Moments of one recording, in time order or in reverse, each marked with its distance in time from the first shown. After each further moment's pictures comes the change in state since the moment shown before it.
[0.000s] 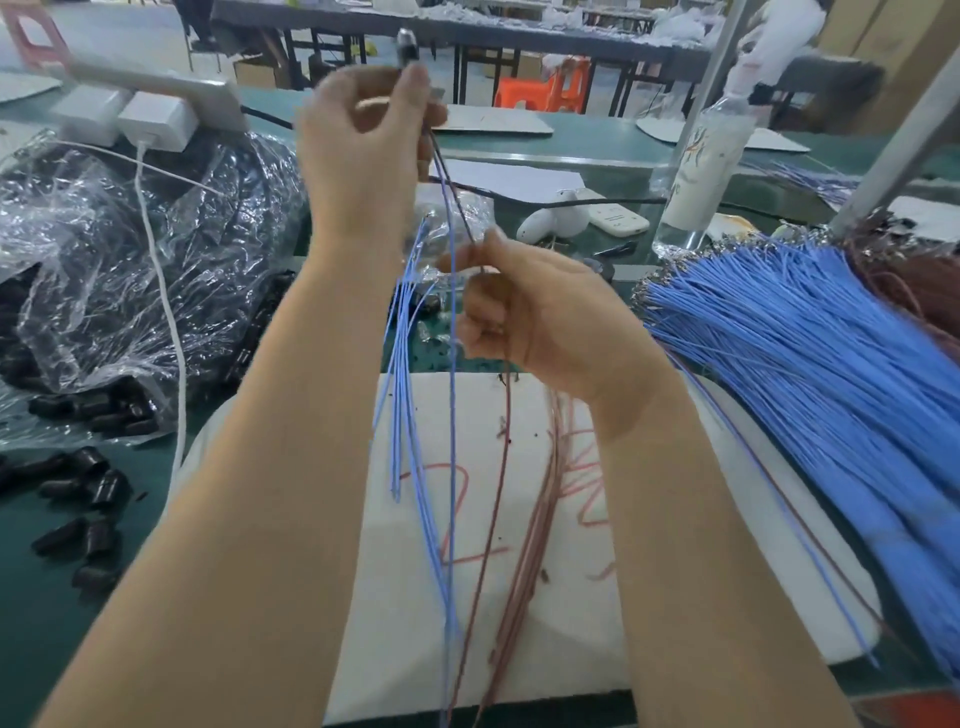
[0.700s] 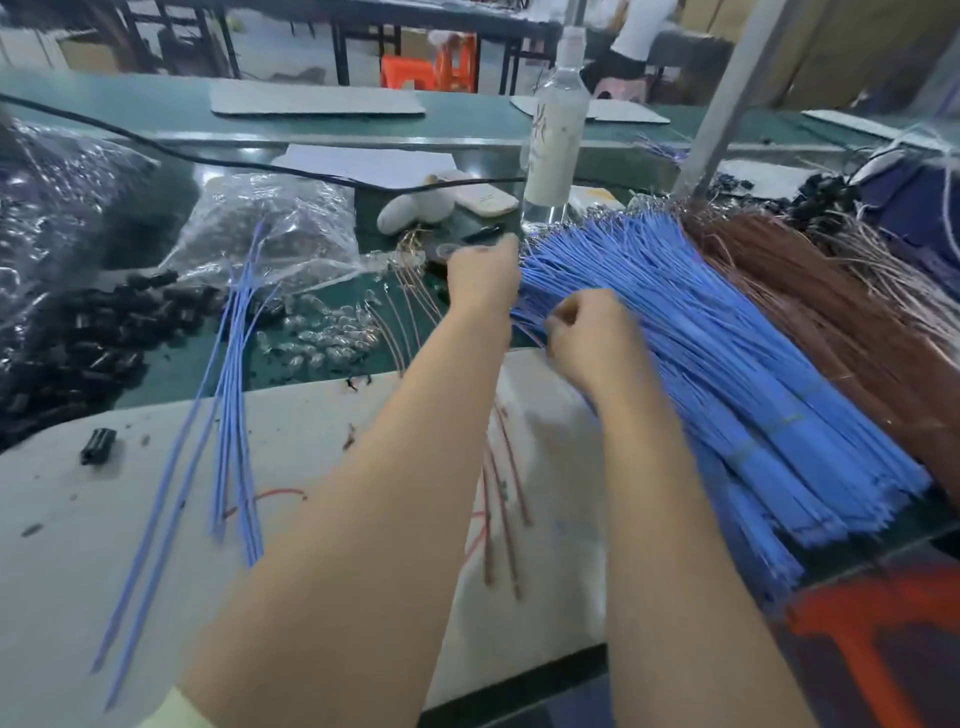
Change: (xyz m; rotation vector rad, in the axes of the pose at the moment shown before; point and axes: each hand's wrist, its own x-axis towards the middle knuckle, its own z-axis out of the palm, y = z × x) left_hand -0.064 -0.077 0.178 -0.101 -0.321 -0.726; right_hand -0.069 0.000 -0.116 -1.190 0.975 0.285
